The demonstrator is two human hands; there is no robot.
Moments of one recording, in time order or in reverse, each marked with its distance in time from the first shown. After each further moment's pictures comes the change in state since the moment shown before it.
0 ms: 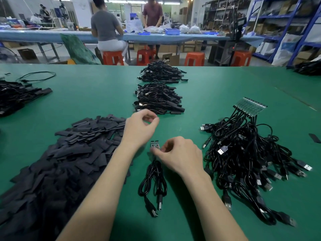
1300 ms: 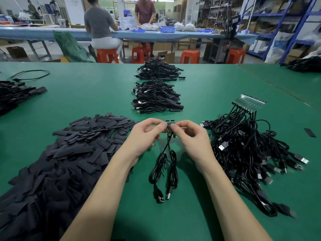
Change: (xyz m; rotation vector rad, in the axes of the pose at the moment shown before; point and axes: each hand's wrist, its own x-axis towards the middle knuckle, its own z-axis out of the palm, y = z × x) left_hand -0.033 0.002 -0.005 -0.584 -0.323 -0.245; right_hand 0.015 0.026 -0.009 0.880 0.084 -0.064
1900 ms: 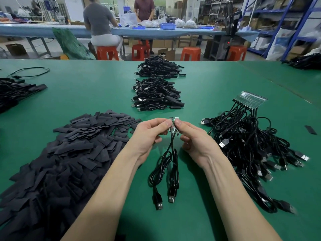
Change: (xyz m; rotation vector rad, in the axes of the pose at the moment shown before) left_hand -0.002 -0.002 0.012 -0.243 -0.089 -0.019; right_hand -0.001 -0.012 -0.006 0.328 -0.182 0.389
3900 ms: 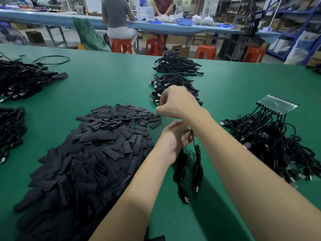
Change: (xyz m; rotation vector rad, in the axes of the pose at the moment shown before) left_hand -0.003 -0.003 0.022 -0.383 0.190 -0.250; right_hand 0.057 -0.065 0.108 -1.366 0.003 -0.435
